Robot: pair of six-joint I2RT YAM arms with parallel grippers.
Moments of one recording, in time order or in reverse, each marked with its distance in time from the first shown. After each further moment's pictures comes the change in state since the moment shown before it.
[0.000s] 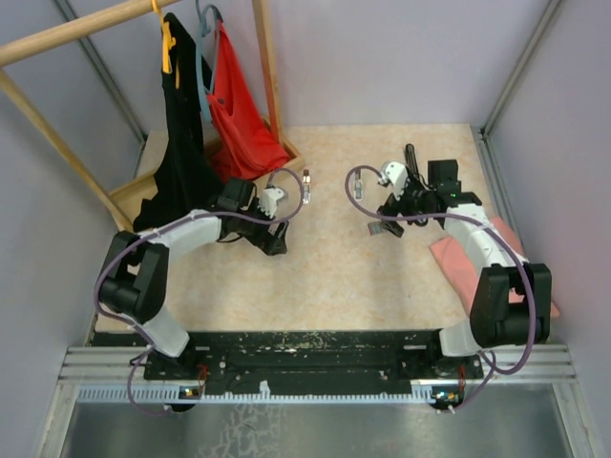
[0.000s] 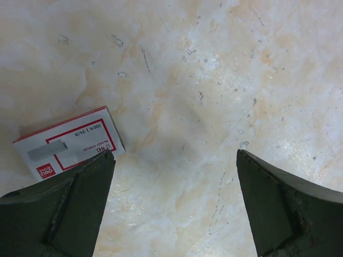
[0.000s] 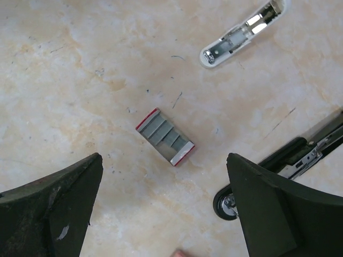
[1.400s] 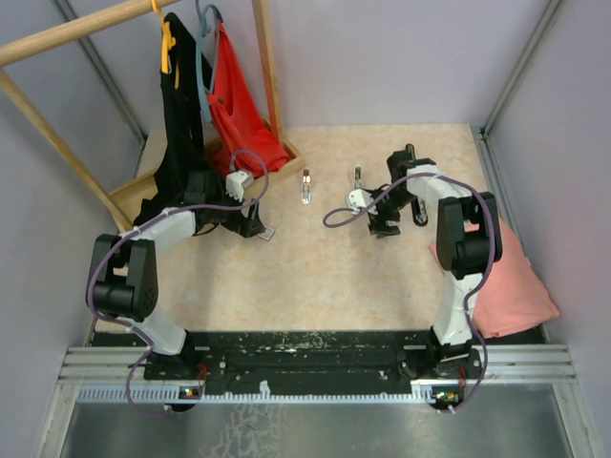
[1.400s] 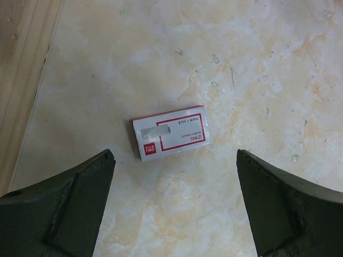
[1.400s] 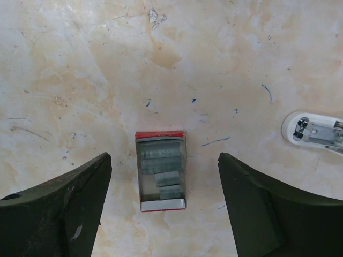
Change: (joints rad) left arm 0.248 -0.038 -0.032 0.130 0.111 0.012; right arm 0.119 0.537 0.427 -0.515 0.049 -0.887
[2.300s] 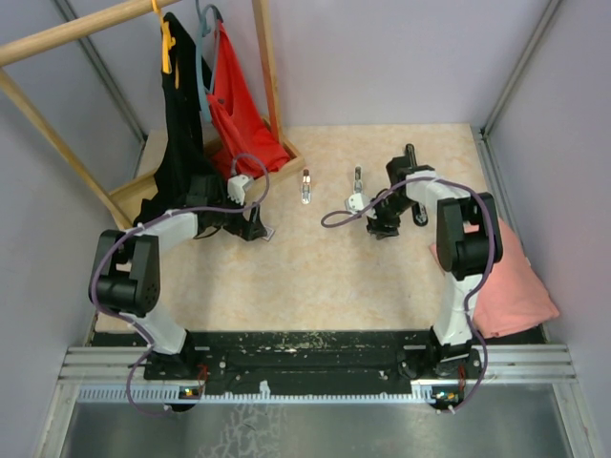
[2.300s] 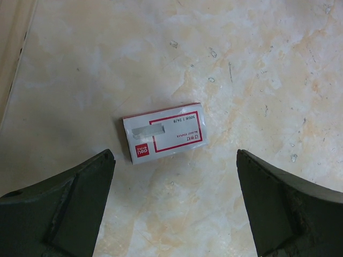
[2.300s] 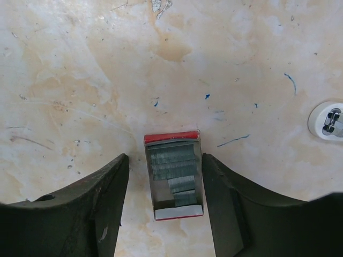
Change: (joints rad) left arm 0.000 0.033 -0.024 0.046 0.029 -0.023; right arm 0.008 0.000 -0.068 0.075 0.034 0.083
